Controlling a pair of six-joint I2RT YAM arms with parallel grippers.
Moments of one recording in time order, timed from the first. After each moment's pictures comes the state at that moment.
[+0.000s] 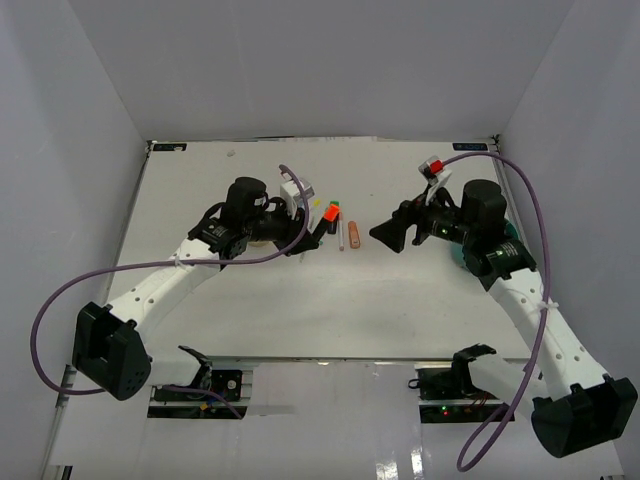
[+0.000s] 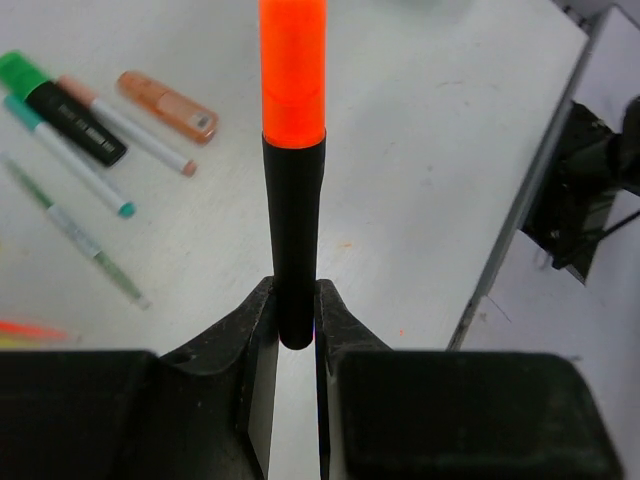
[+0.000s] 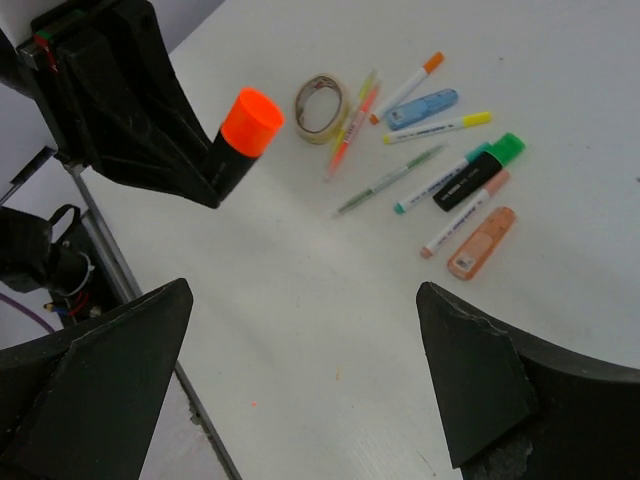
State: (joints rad) left arm -0.54 1.30 1.05 -0.32 0.55 -0.01; right arm 0.31 0.95 0.94 -0.29 -0.63 0.16
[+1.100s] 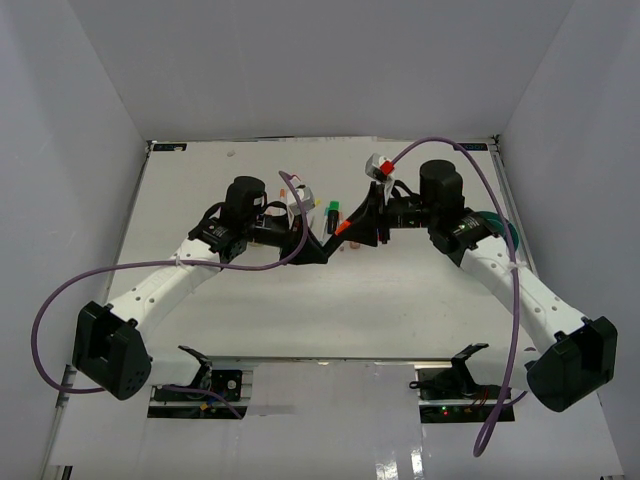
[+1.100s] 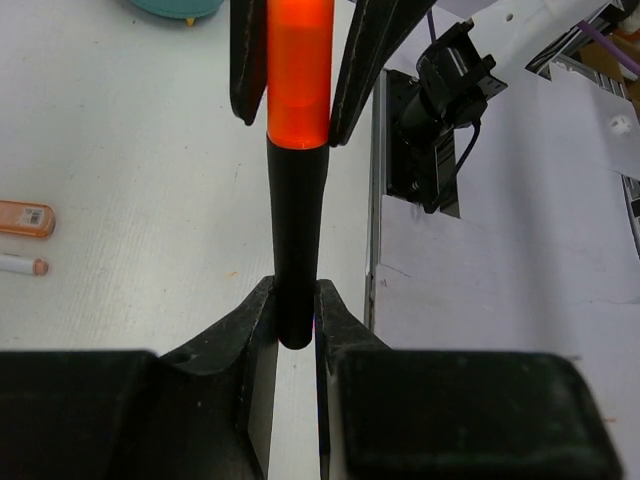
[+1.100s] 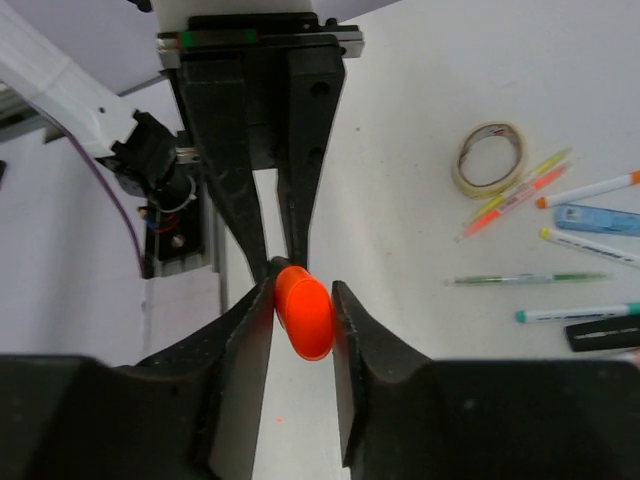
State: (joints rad) left arm -0.54 1.30 1.04 -0.24 1.01 0.09; right arm 0.52 1.23 1.10 -0.16 -0.94 0.01
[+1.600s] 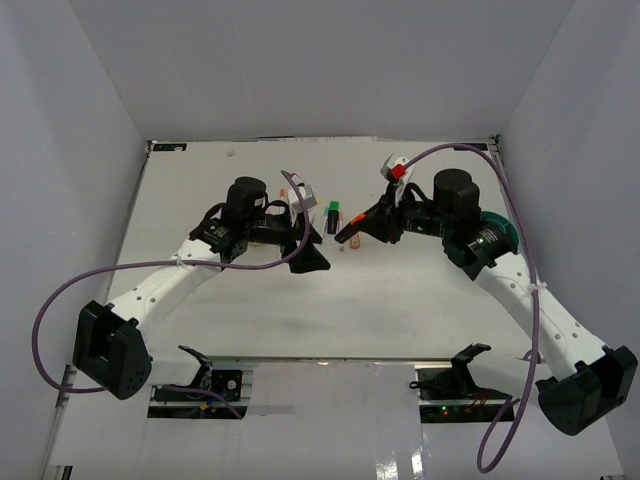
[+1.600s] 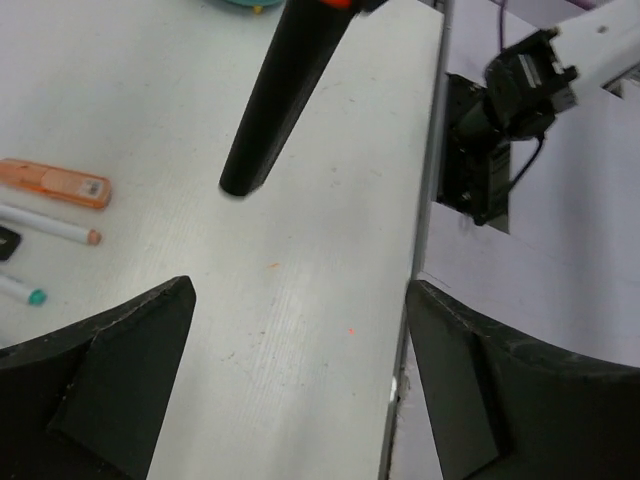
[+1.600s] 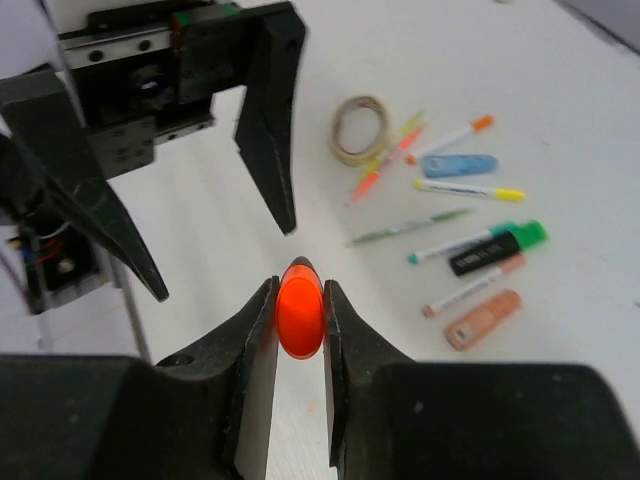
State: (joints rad) left arm -0.54 1.31 1.04 -0.24 0.92 0.09; right arm 0.52 1.11 1.08 -0.25 -0.69 -0.05
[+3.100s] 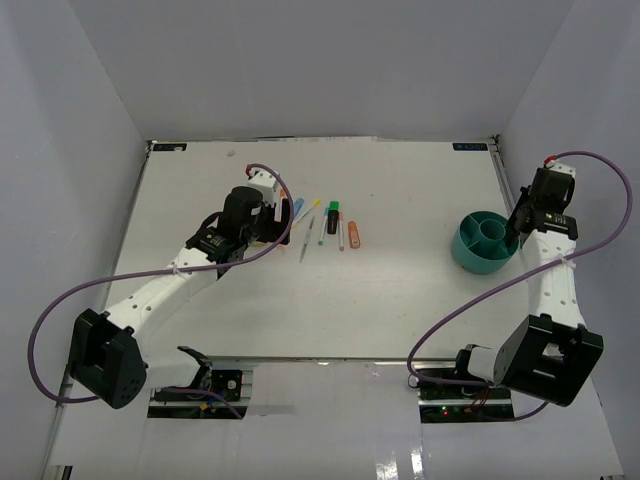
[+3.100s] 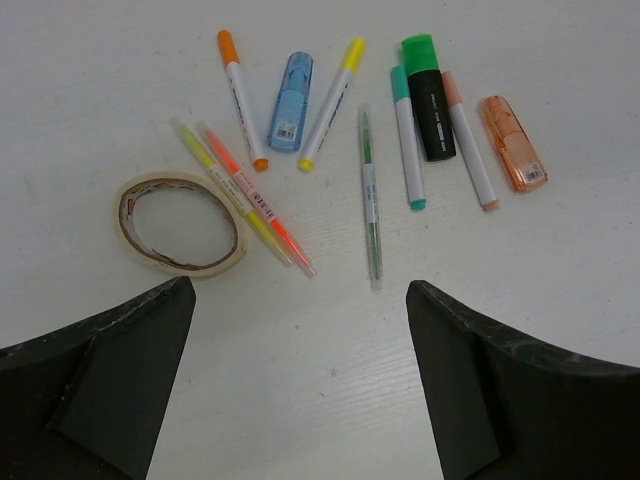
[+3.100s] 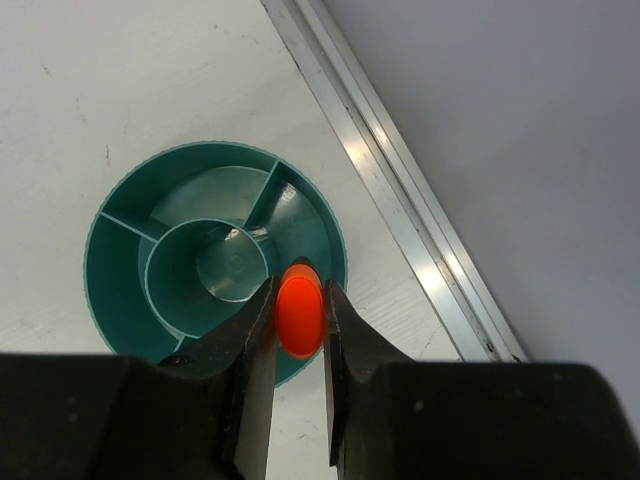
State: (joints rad) left arm -0.54 1.25 0.96 -0.24 -0.18 -0.15; right arm -0.29 1.24 1.09 -0.55 0.20 0.09
